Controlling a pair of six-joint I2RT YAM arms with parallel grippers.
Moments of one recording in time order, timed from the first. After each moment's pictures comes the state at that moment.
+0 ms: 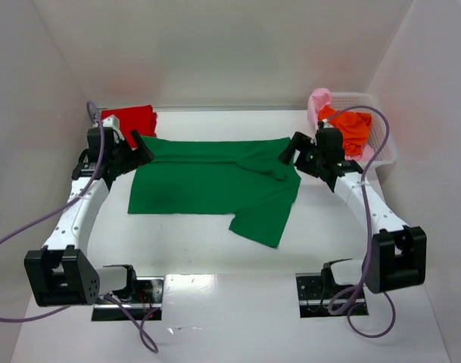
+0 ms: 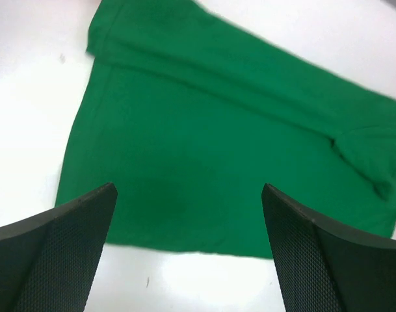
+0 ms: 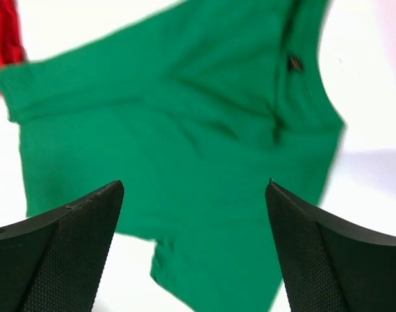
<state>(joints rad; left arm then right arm) 0.08 1.26 1.06 -0.44 0.13 -0.42 0.15 1.32 0.99 -0.31 -0.15 0.56</state>
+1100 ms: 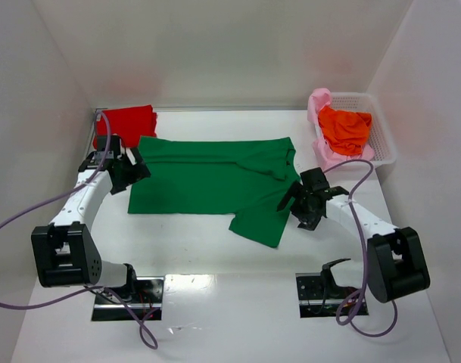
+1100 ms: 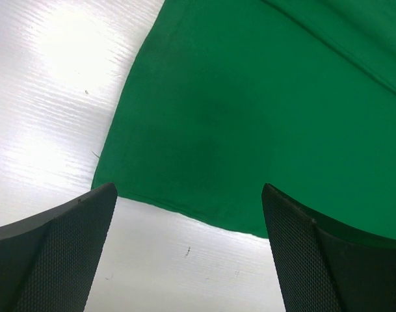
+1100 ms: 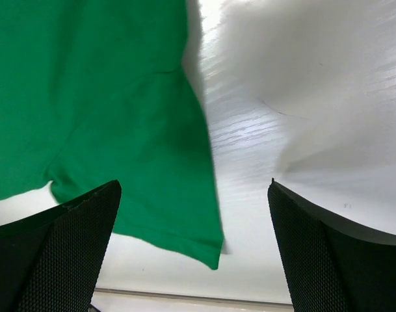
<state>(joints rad) 0.10 1.37 1.02 -0.61 0.00 -0.44 0.25 1.25 0.64 -0.53 -0.06 0.88</state>
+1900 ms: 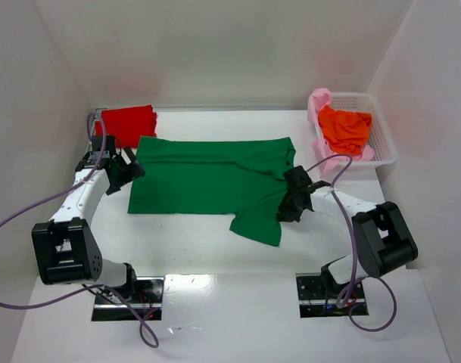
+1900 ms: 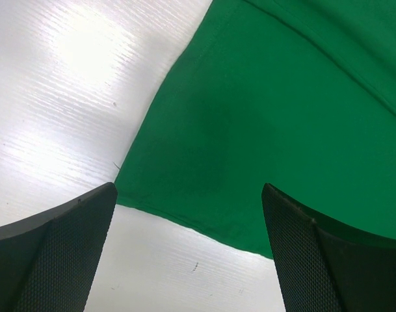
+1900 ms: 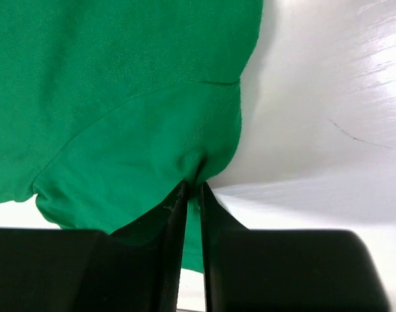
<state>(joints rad) 0.15 1.40 1.02 -0.58 -0.04 -0.46 0.37 1.44 0.70 -0.46 -0.02 0.91</state>
